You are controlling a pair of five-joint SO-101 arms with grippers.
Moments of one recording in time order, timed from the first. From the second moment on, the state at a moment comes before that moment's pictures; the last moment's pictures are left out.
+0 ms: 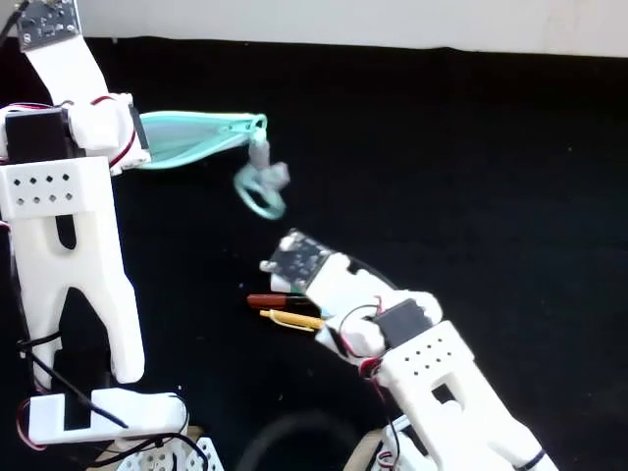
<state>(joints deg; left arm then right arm) -13.8 -4.9 -23.0 93.4 15.3 -34.9 -47.3 58.8 60.3 29.4</state>
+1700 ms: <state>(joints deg) -13.8 -4.8 -23.0 93.4 14.4 -34.1 -1.4 36.3 38.9 48.5</state>
